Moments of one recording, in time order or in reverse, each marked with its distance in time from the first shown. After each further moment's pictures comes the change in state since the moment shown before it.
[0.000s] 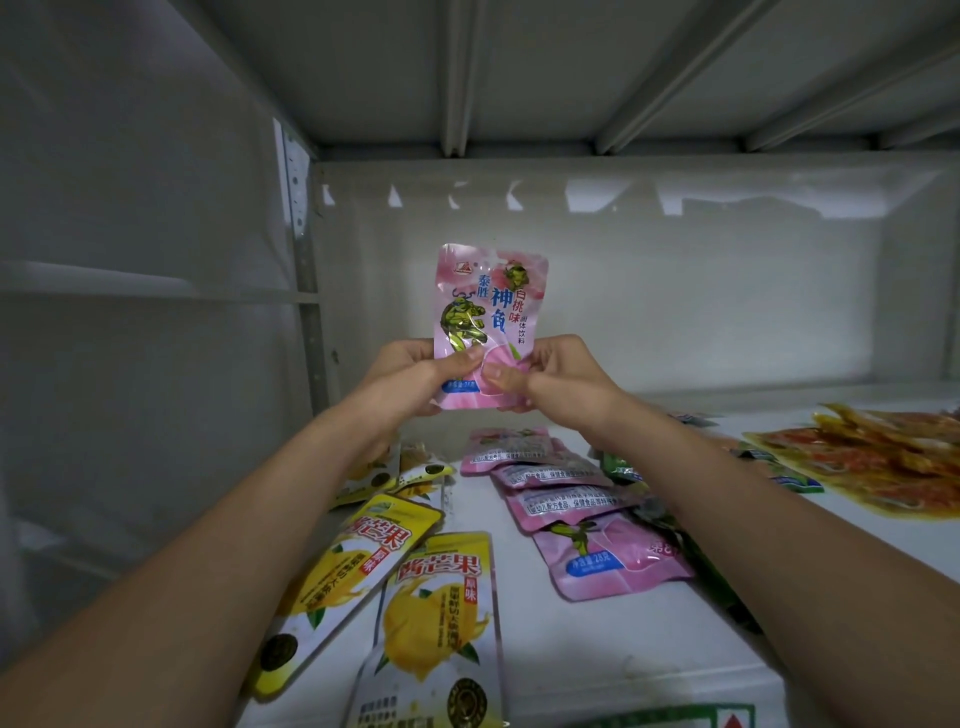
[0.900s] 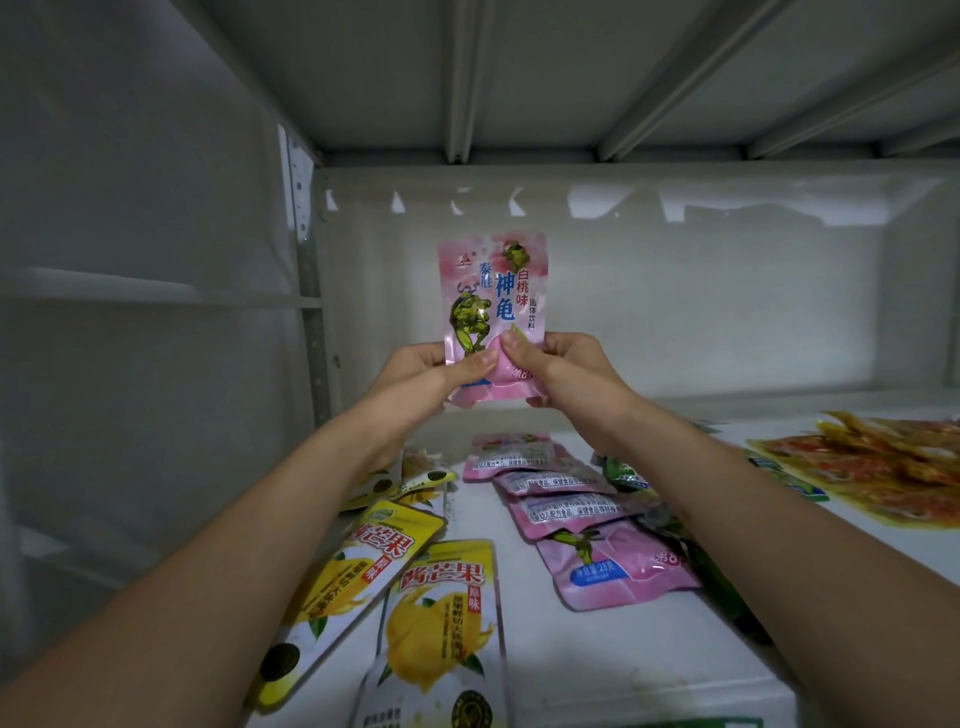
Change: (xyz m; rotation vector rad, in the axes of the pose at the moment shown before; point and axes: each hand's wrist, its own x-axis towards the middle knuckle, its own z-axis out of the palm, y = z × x) left_hand 0.002 0.000 0.006 -0.043 0.008 0.052; right_hand -0.005 -0.013 -0.002 0.158 0.058 0.006
